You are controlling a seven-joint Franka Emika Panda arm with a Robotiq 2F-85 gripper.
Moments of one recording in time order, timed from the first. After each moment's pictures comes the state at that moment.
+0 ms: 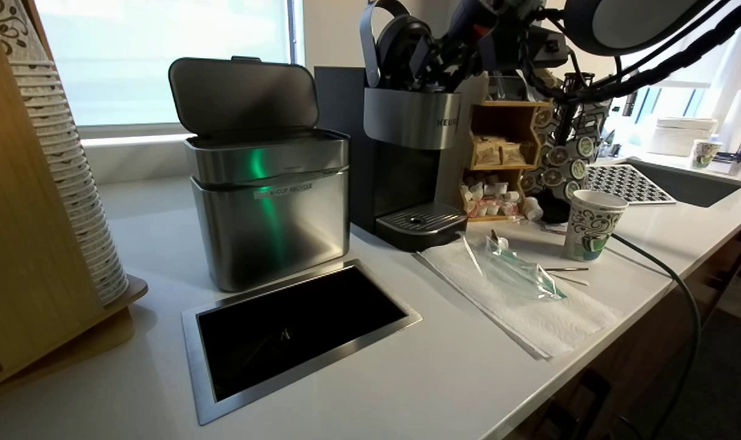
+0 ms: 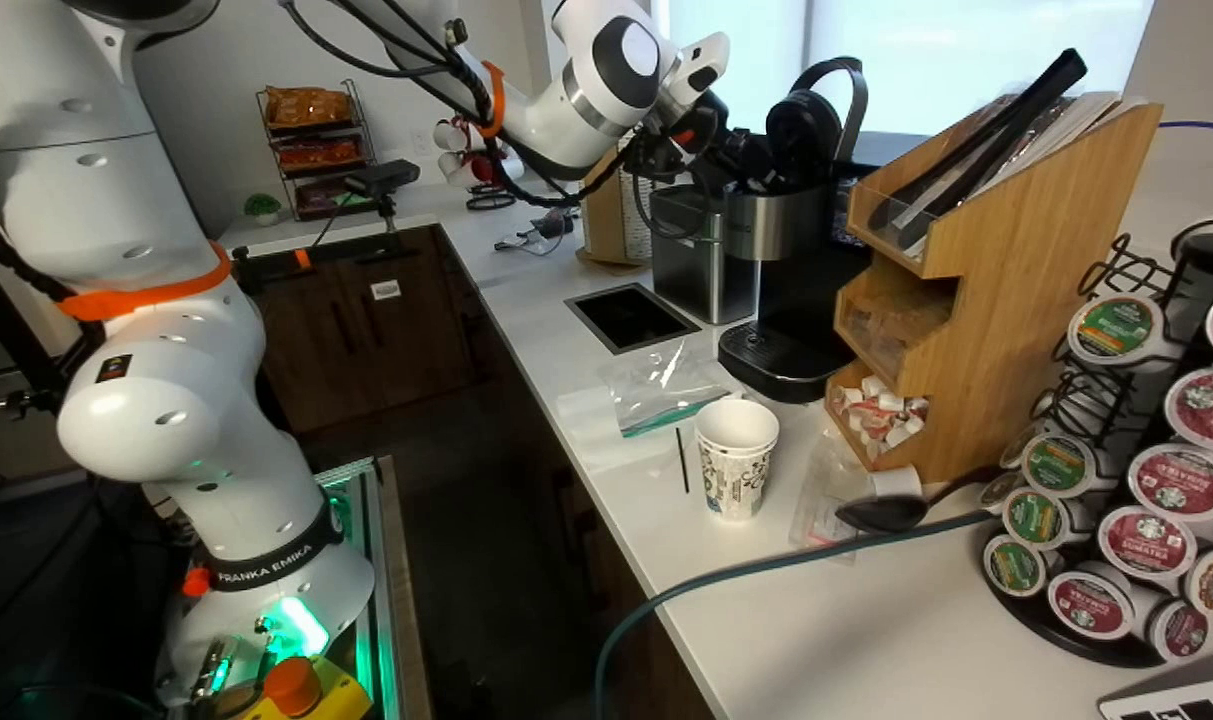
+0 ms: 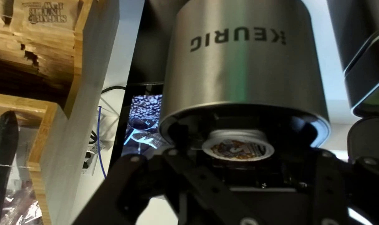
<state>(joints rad) -0.04 0.01 0.13 -2.09 -0.76 2.84 0.81</state>
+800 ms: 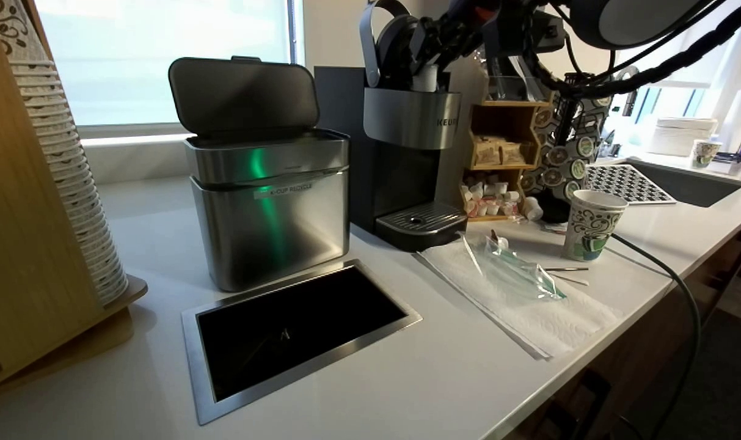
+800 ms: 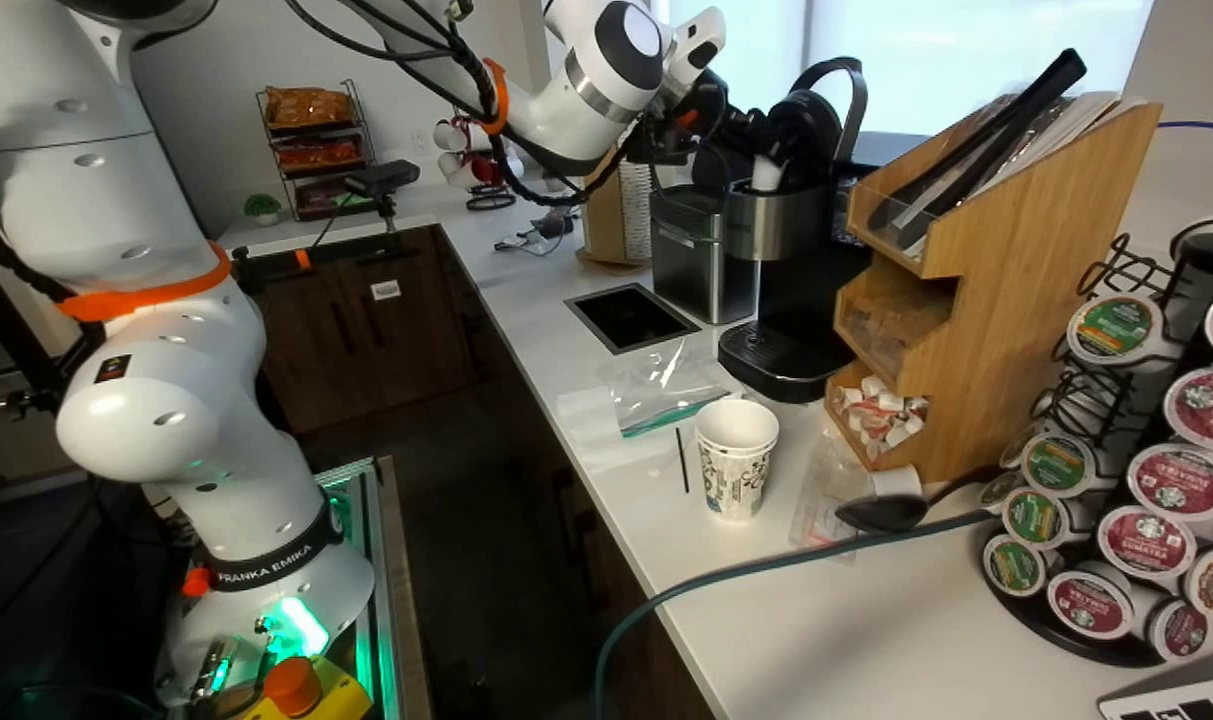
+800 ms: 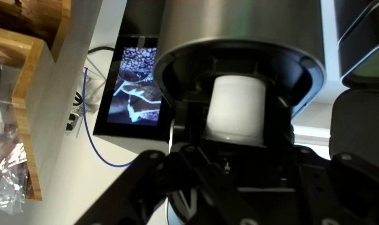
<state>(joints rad) -0.05 0.00 0.12 -2.07 -0.87 2.93 0.81</state>
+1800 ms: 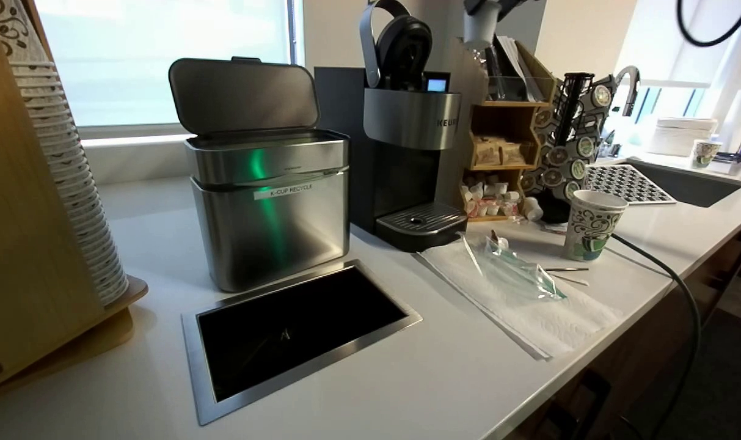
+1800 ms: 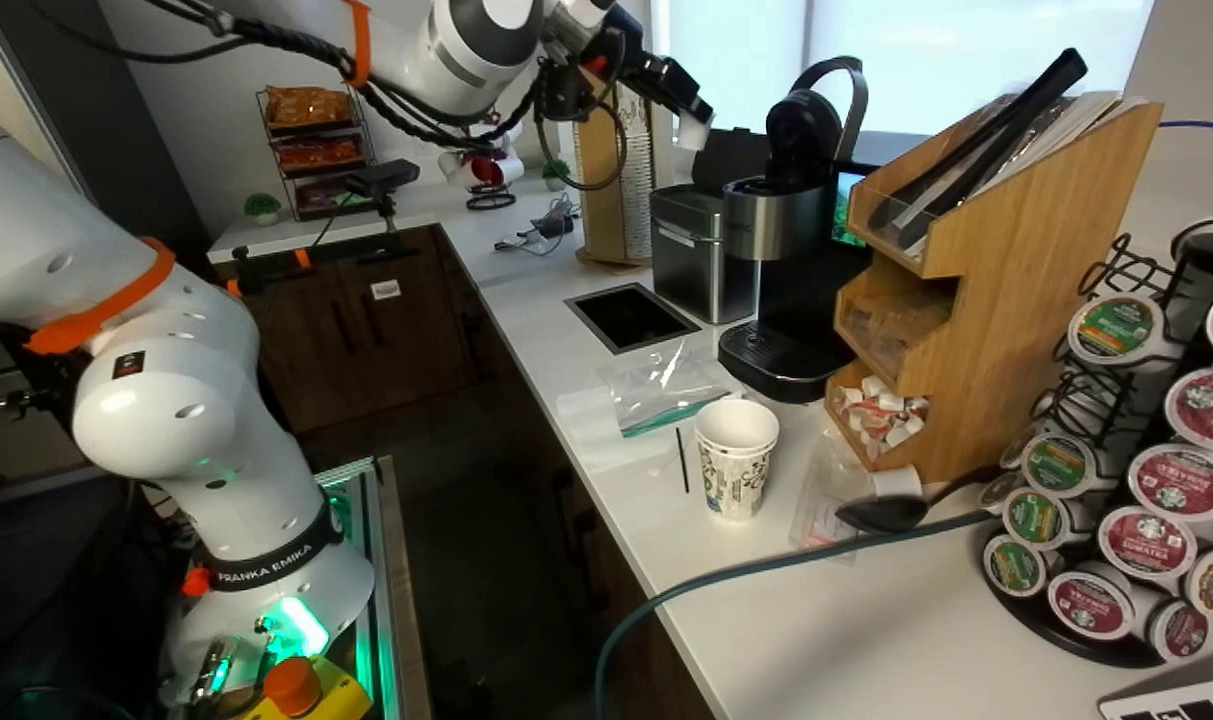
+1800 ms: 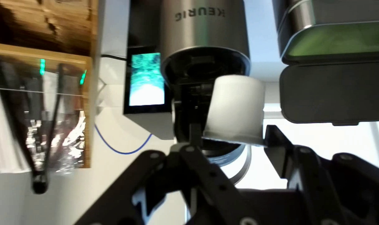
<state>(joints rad) 0.05 -0.43 0.07 -2.38 -0.44 2.87 0.54</state>
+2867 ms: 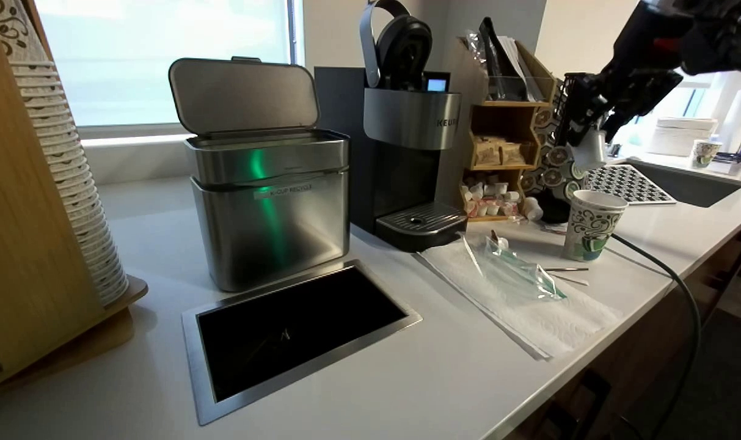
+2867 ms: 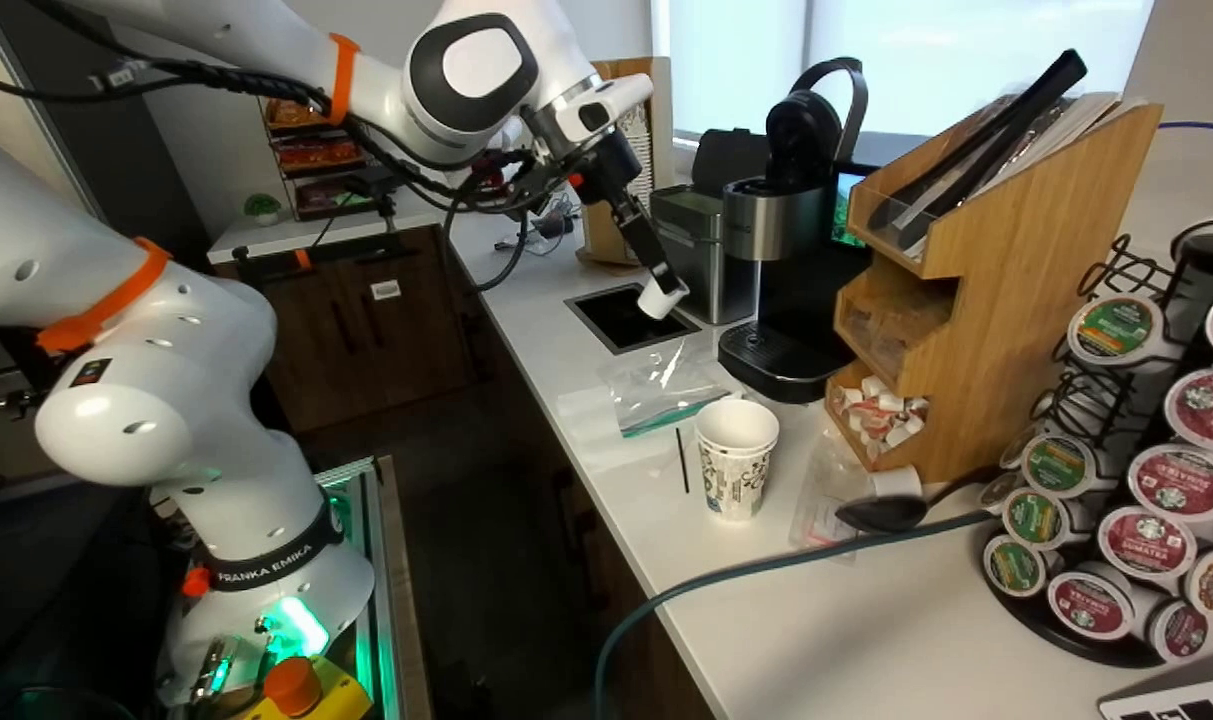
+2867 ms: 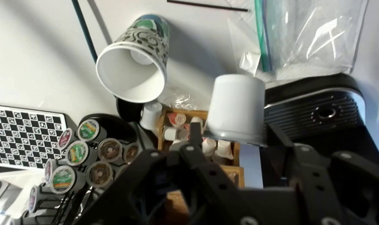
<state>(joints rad) -0.19 -0.52 0.17 -2.59 -0.30 2.47 0.53</state>
